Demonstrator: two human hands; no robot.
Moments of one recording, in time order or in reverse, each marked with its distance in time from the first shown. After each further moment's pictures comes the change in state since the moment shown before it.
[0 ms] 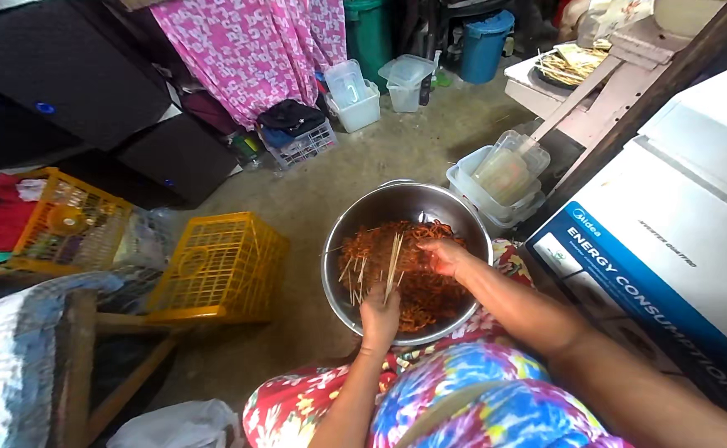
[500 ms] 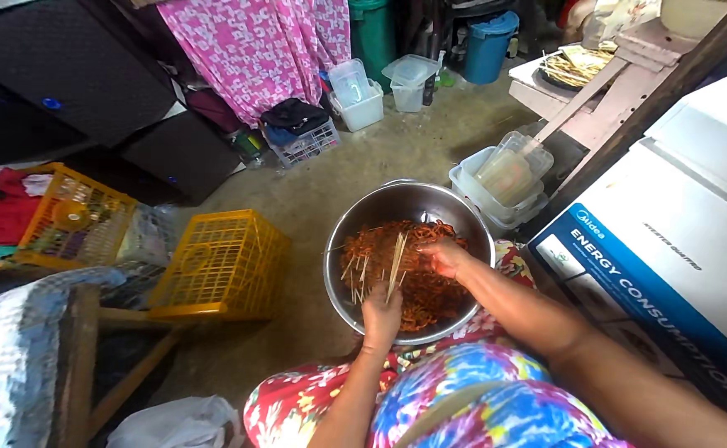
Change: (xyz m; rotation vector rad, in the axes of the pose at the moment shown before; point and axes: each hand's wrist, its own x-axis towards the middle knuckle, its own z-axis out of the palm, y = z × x) left_hand 0.000 0.001 0.000 0.012 0.000 -0.007; right_hand -0.003 0.003 0.005 -0.106 0.014 -0.084
